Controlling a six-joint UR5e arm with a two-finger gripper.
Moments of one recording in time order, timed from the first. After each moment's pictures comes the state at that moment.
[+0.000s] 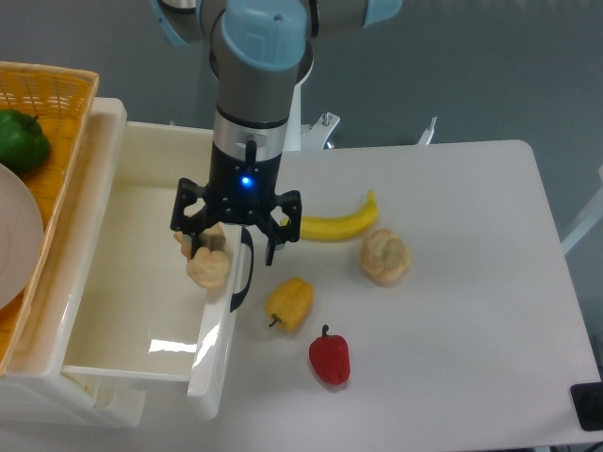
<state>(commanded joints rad) 2.37 -1.73 -1.52 -1.12 1.27 0.28</state>
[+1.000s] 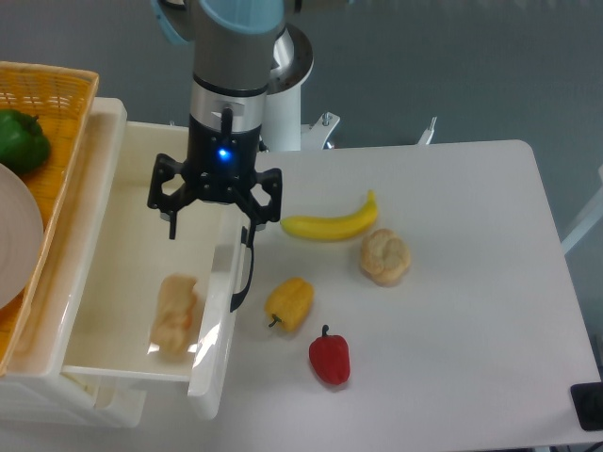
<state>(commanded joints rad) 2.30 -1.68 -1.54 -1.13 1.26 0.21</state>
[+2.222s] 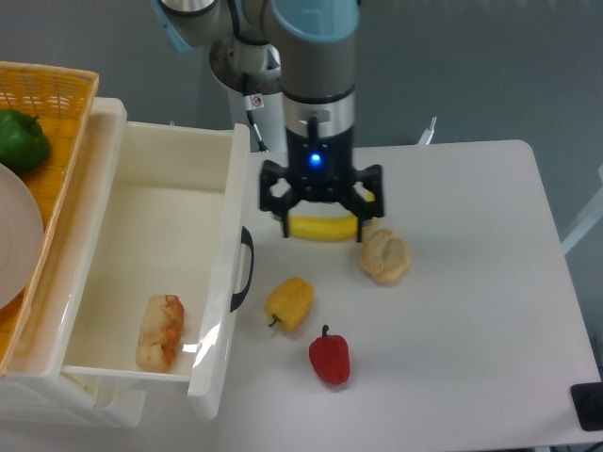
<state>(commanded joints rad) 2.52 -1.74 -1.54 -1.12 1.53 0.67</state>
